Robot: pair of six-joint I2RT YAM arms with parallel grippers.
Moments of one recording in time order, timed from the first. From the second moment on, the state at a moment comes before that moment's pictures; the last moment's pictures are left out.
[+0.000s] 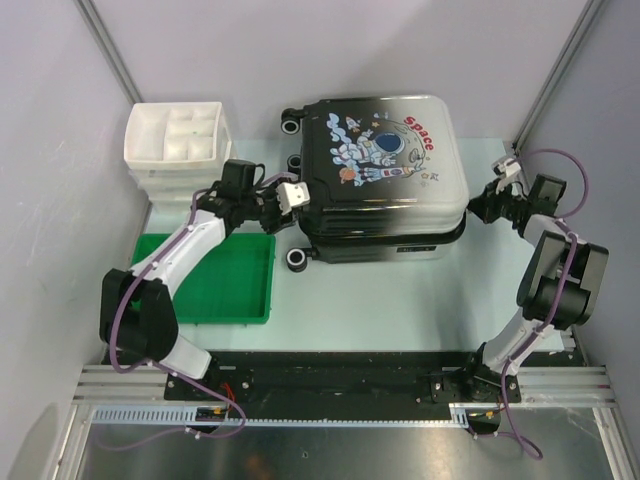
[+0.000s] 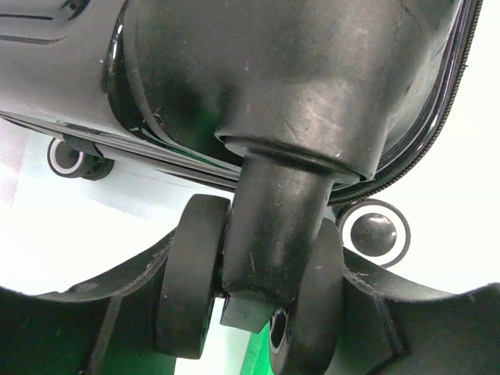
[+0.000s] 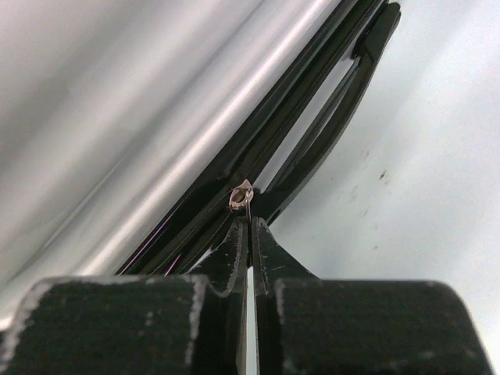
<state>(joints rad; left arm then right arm) -0.31 1.50 1.18 -0.40 0.56 0.88 -0.38 1.73 1.05 0.05 -0.97 -0.46</state>
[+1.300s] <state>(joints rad) -0.28 1.38 1.28 -0.43 0.65 0.74 -0.40 2.32 1.58 0.08 -0.97 0.43</state>
